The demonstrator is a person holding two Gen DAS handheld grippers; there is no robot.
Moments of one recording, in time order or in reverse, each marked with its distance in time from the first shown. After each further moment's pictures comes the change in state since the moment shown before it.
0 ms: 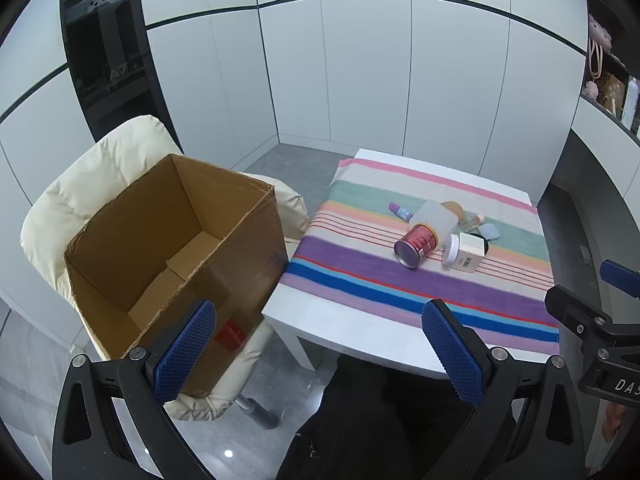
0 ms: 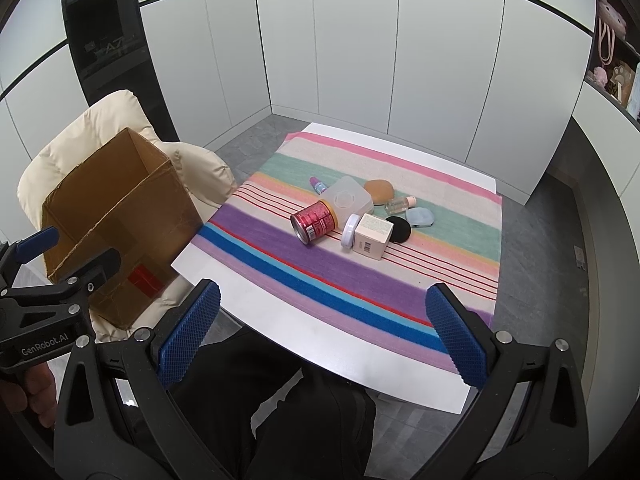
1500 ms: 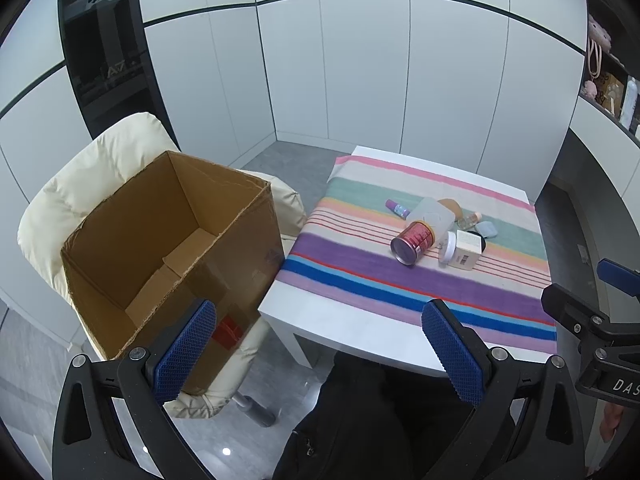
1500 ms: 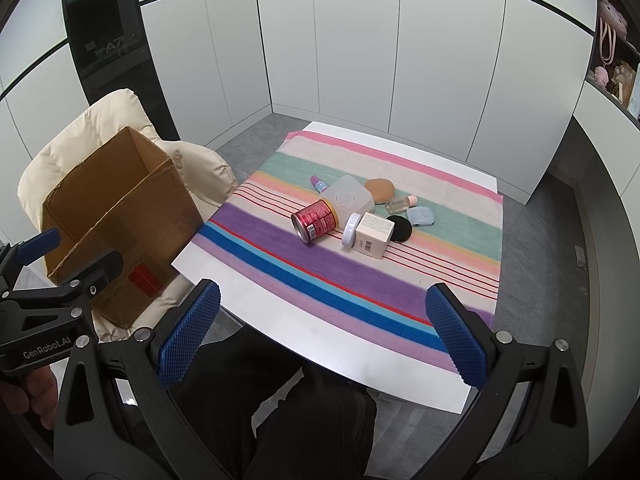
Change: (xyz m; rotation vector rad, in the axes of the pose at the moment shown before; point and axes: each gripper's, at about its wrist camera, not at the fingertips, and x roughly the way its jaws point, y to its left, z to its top) left arm 0.000 -0.001 -0.001 0.002 0.010 -0.012; right arm 0.003 0.001 -0.001 0.001 0.000 0.000
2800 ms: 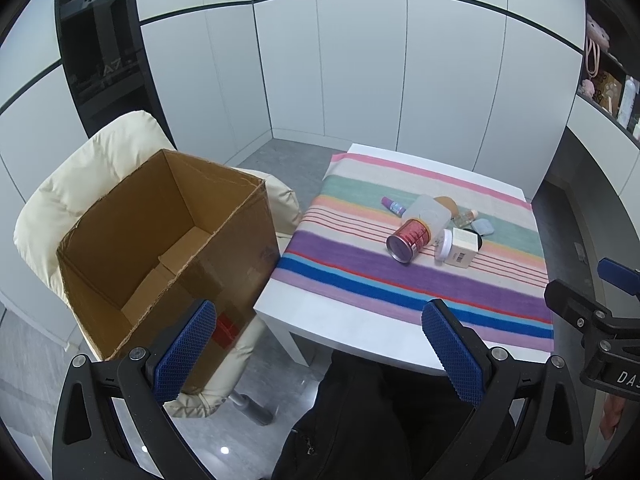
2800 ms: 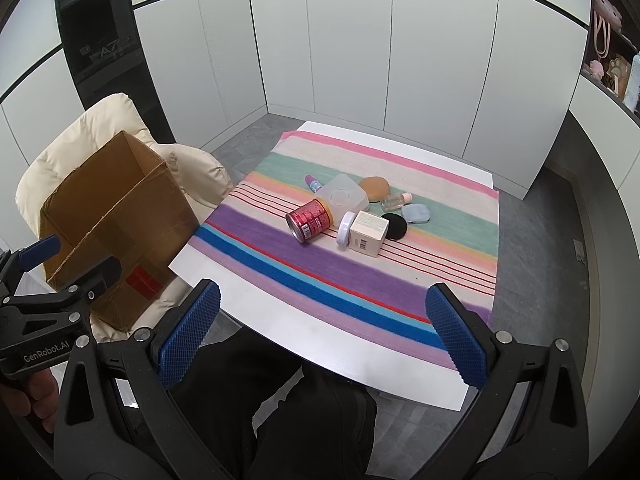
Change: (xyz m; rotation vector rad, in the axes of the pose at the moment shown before) left arm 0.002 0.000 0.000 0.008 0.009 -0.021; right arm 0.000 -0.008 -0.003 0.022 0.003 -0.007
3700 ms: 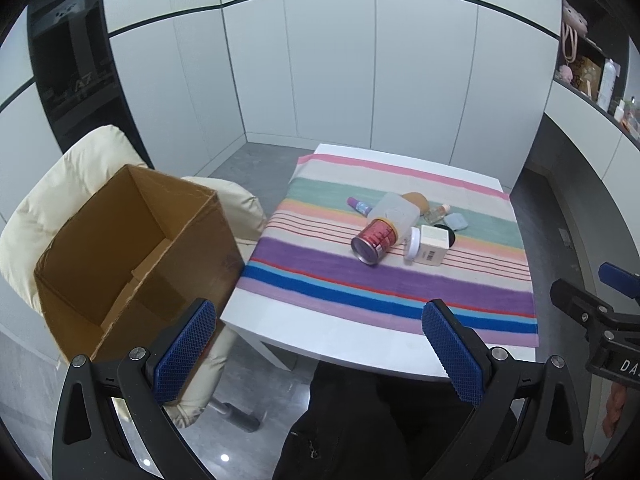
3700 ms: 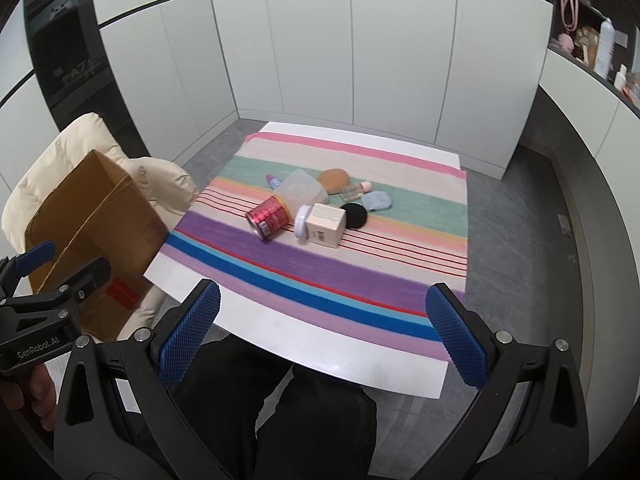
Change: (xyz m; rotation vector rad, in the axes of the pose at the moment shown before) left arm 0.010 -0.042 0.008 0.075 -0.001 -0.075; right arm -0.005 -0.051 -0.008 0.103 0.007 -0.064
